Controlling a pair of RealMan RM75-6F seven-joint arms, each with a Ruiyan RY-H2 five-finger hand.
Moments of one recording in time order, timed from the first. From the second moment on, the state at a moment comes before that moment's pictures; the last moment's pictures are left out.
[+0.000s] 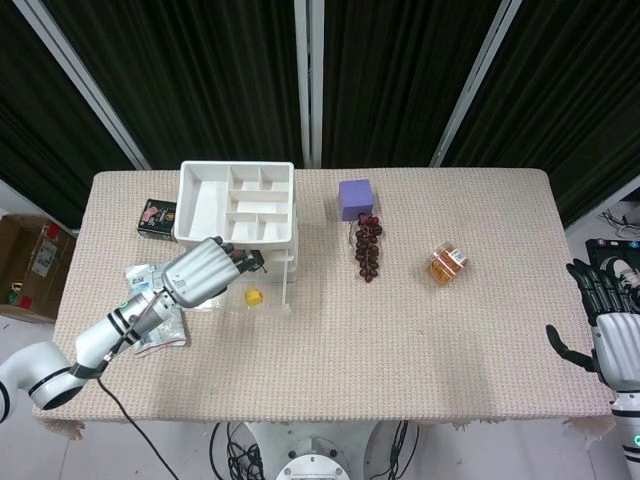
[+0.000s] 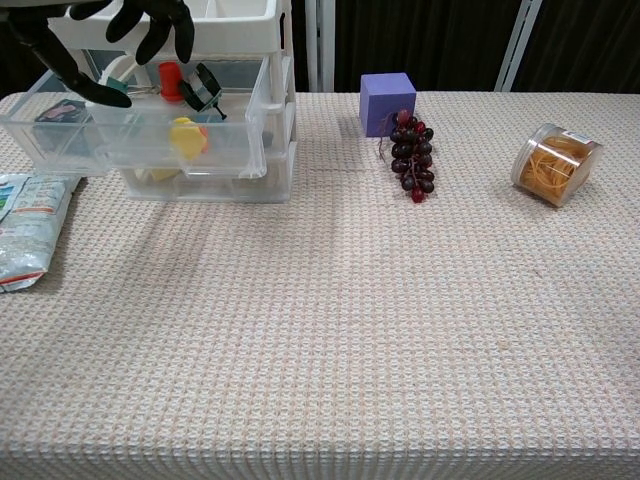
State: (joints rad) left arm -0.80 -1.11 -0.14 -1.59 1.75 0.97 0.22; right arm 0.09 -0.99 0.08 -1.71 -1.55 1.53 0.23
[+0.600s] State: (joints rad) left arm -0.93 -1.12 -0.07 -1.51 1.85 0.90 0.12; right arm 0.07 -0.98 0.08 -1.76 -1.55 1.55 0.17
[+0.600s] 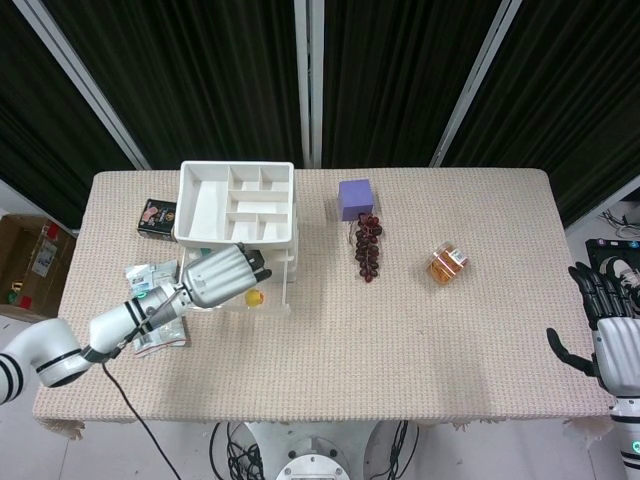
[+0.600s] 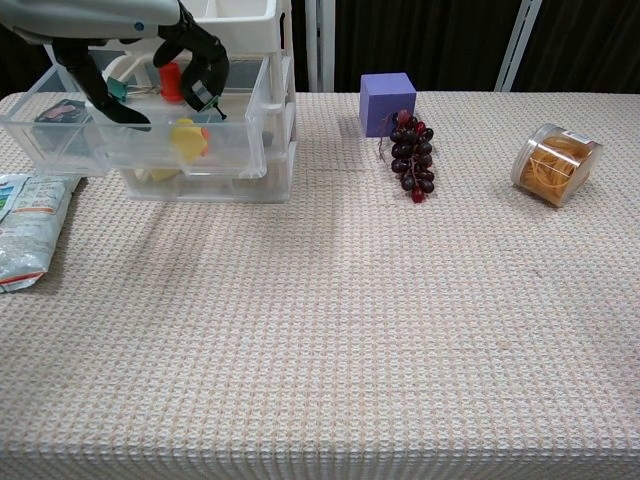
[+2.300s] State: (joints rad) left arm -1.01 -1.08 0.01 -1.53 1.82 0.95 -0.09; right arm 0.06 -0.99 0.09 -1.76 -1.53 1.56 0.18
